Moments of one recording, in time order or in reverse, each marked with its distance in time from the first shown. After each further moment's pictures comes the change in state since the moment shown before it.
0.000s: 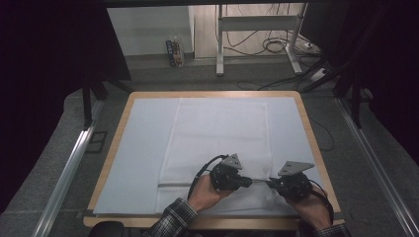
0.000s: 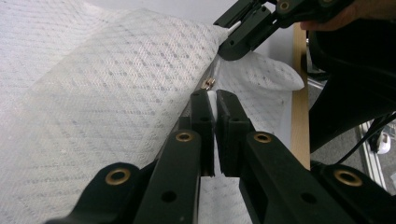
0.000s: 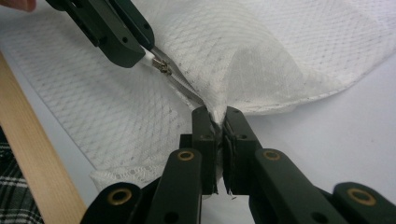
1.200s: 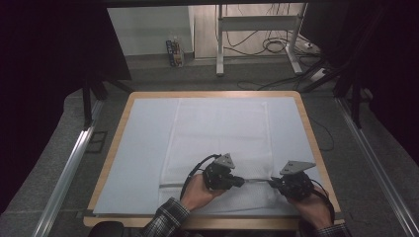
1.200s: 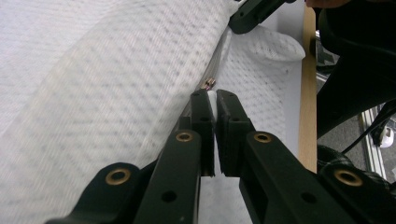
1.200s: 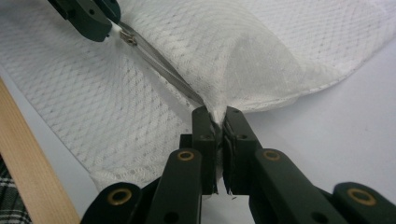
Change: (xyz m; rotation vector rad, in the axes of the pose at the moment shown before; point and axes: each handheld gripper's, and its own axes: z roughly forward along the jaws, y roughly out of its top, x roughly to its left) left arm 0.009 -0.012 -0.017 0.034 0.015 -0.022; right arm -0.007 -0.005 0.002 0.003 -0.005 0.033
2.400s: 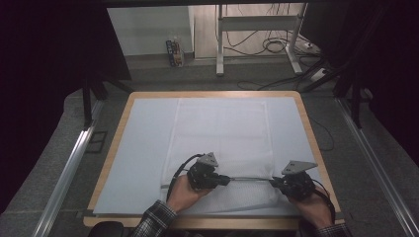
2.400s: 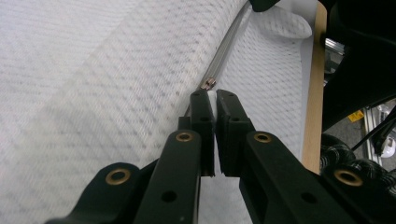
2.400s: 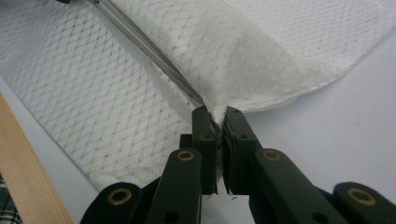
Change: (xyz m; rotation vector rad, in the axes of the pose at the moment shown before) left arm 0.010 -0.026 -0.031 -0.012 0.037 -0.063; right arm -0.003 -0.003 0.000 -0.003 -0.010 0.002
